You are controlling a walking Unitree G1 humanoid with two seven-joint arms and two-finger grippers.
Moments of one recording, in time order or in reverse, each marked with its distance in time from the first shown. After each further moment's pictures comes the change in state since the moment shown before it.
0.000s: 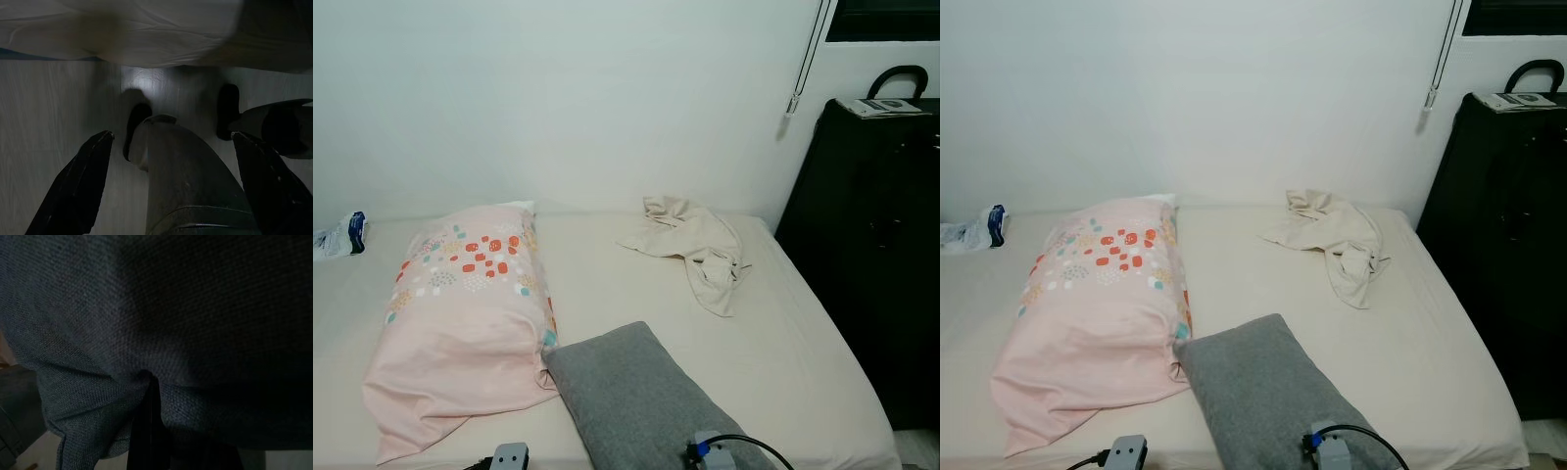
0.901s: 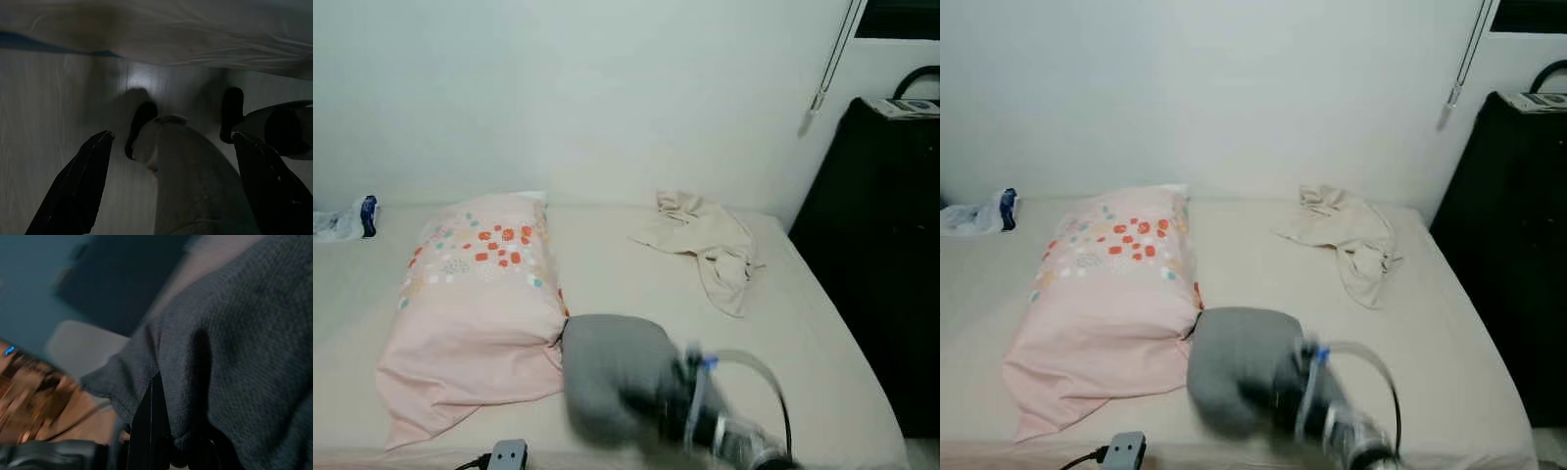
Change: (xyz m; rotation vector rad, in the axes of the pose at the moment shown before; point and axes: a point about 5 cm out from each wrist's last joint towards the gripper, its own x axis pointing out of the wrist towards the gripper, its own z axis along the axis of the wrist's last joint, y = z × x) left arm 0.000 0.002 0.002 0.009 -0.013 0.008; right arm -0.027 0.041 0.152 0.019 -0.490 0.856
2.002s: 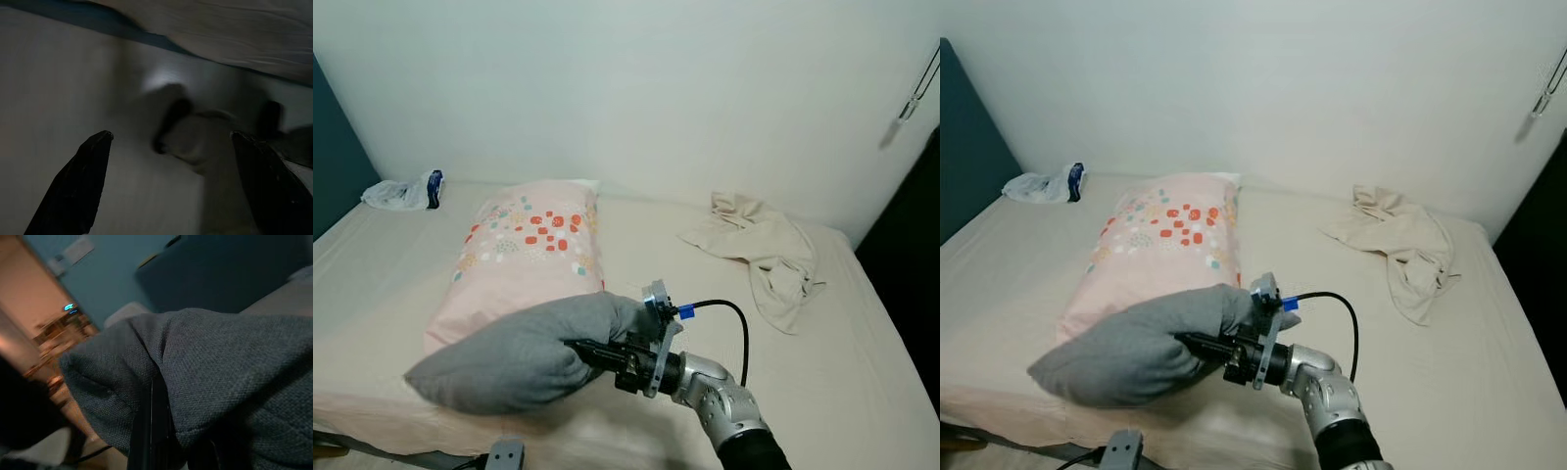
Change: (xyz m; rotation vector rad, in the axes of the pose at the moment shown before) left arm -0.004 0.020 0.003 0.008 -0.025 0.205; right arm 0.059 0.060 0.035 -0.244 -0.095 0.214
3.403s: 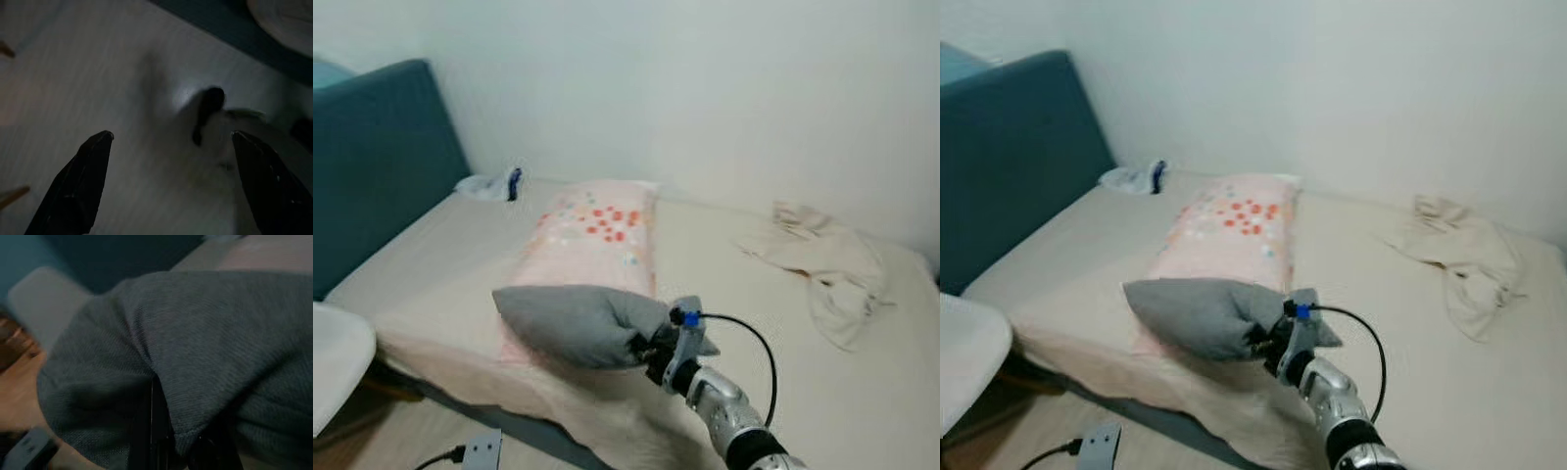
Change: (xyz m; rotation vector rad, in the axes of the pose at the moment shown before) left arm 0.001 0.017 0.013 0.048 -0.020 0.078; right arm -0.030 -0.040 -0.041 -0.040 0.087 -0.543
